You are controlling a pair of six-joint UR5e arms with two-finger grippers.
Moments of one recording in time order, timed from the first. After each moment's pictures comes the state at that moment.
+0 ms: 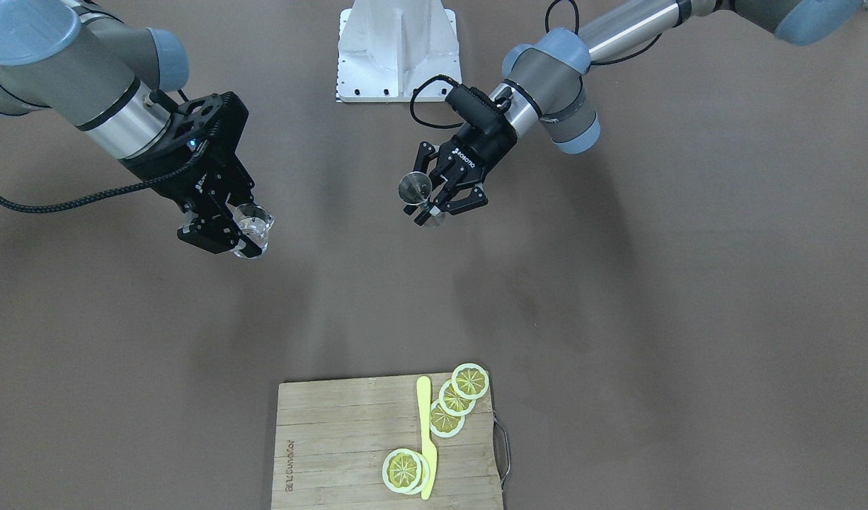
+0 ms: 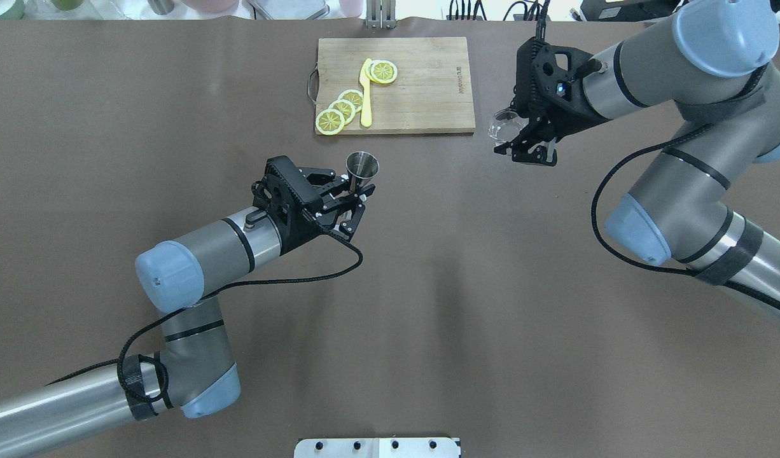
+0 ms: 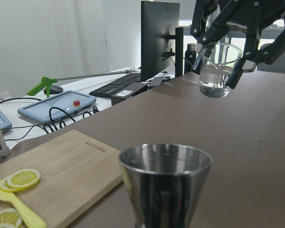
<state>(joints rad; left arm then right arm) -0.42 -2.09 -1.50 -2.91 -1.35 -0.40 0.87 -1.12 1.80 -1.10 2.14 -0.37</state>
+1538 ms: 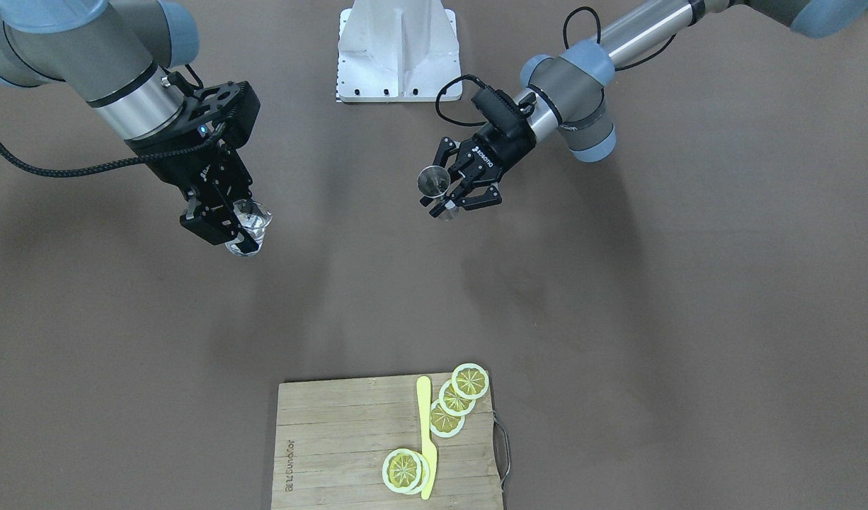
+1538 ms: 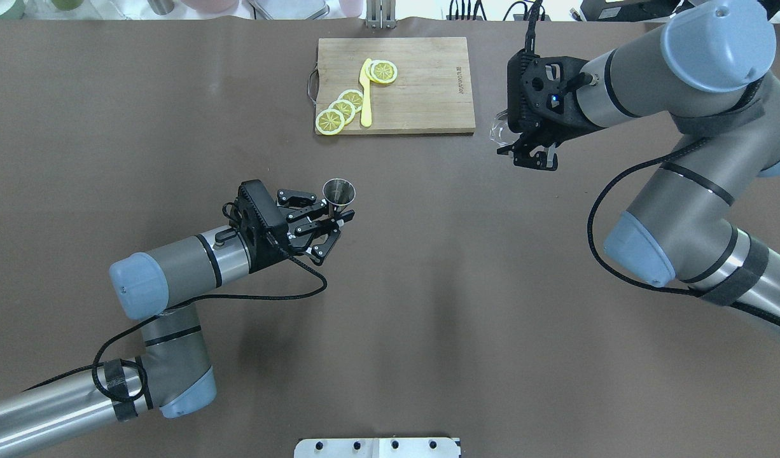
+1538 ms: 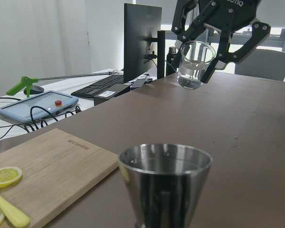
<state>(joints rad) -0.42 -2.03 -1.42 -3.12 -1.44 -0.39 0.84 -1.13 1.87 -1.20 2.04 -0.44</state>
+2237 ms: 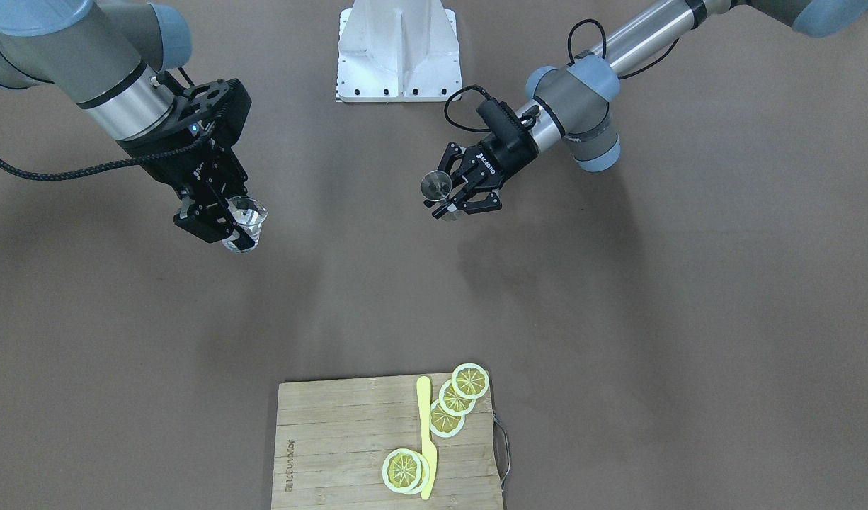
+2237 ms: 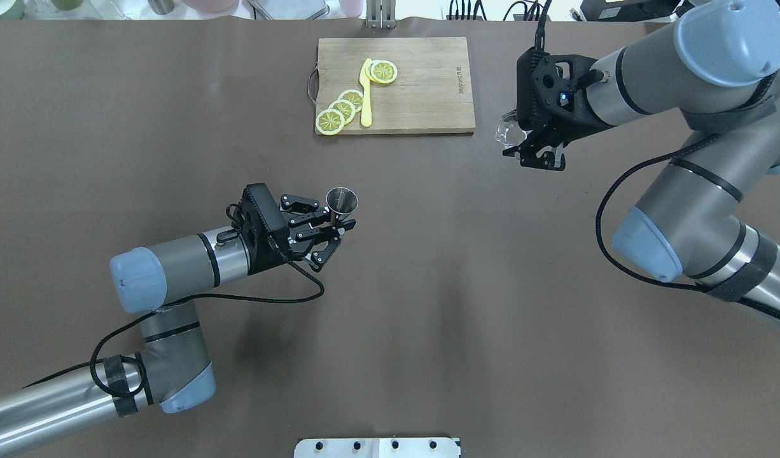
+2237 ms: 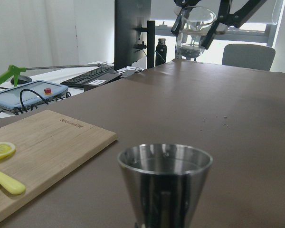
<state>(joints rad) -0.43 -2.03 -1.41 -3.11 -1.52 -0.38 0.86 -1.15 1.87 -1.18 2.08 -0.44</state>
